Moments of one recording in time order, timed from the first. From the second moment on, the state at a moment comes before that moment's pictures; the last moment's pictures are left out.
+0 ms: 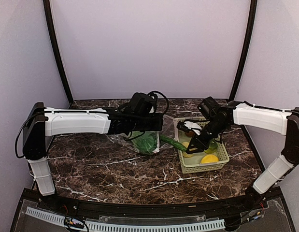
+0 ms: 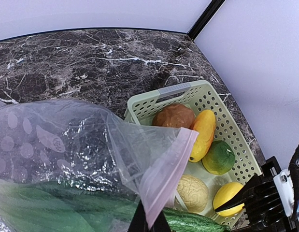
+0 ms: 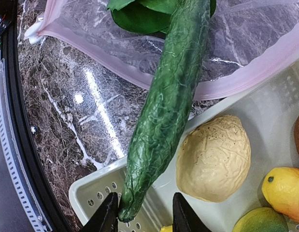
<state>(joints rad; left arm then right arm) -0.97 1.87 1.46 -0.16 -0.21 -0.63 0.59 1.53 1.10 -0.81 -0.45 -0.41</state>
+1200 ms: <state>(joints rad) -0.97 1.83 1.44 -0.14 -0.19 -0.65 0.62 1.92 1.63 -0.94 -0.62 -0.27</state>
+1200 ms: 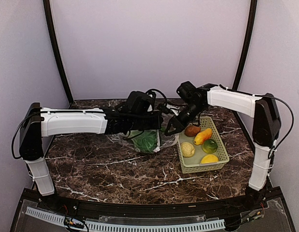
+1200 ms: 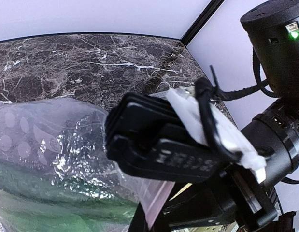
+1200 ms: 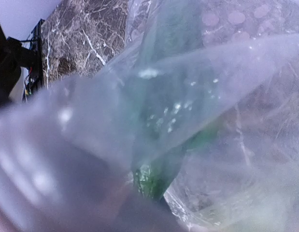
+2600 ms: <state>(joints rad) -0.97 1.60 1.22 -0.05 -0.17 -0.67 0.46 1.68 1.26 -0.89 -0.35 -0.52</state>
